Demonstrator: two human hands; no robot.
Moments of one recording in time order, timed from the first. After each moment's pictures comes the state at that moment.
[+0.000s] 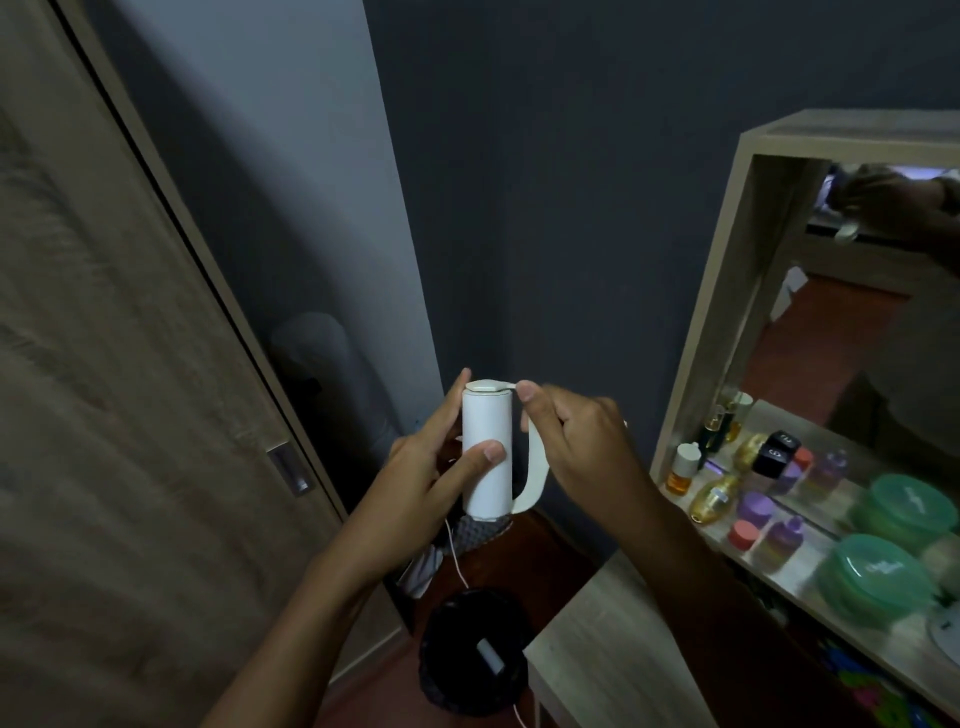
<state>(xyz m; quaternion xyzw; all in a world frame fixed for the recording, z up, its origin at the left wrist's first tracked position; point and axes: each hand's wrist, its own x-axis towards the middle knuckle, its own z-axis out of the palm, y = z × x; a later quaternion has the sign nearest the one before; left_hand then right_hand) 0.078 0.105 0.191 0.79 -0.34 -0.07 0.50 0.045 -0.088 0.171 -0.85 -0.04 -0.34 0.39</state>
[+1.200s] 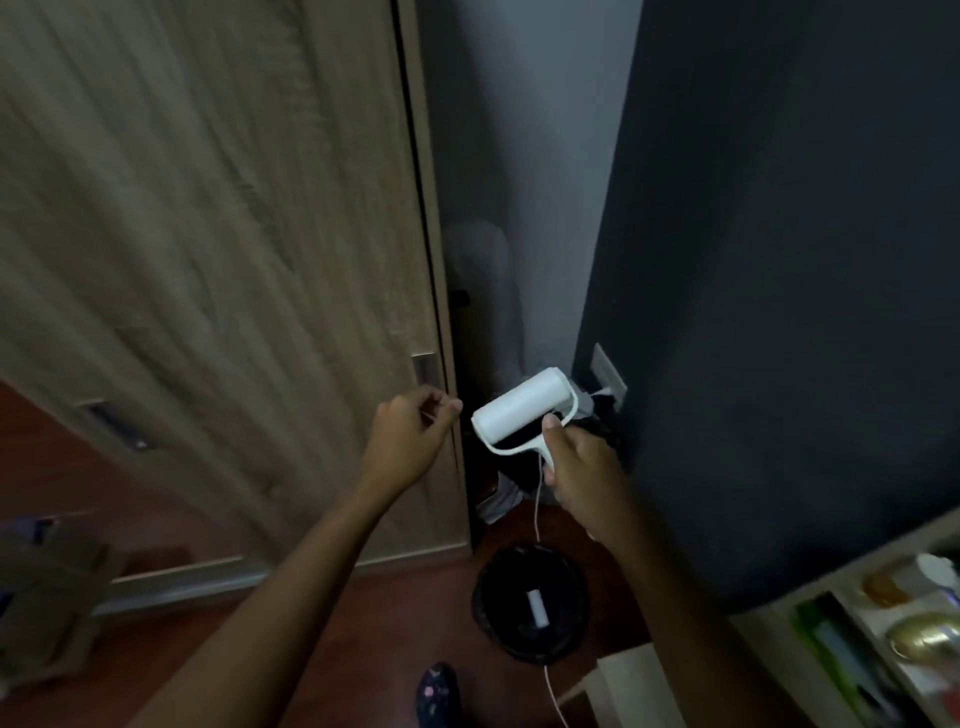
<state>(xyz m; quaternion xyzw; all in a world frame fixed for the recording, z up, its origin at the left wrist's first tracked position) 0.205 0.249 0.063 0.91 -0.02 0.12 0.40 0.163 0.031 0.074 -0.86 0.03 0.01 0.52</state>
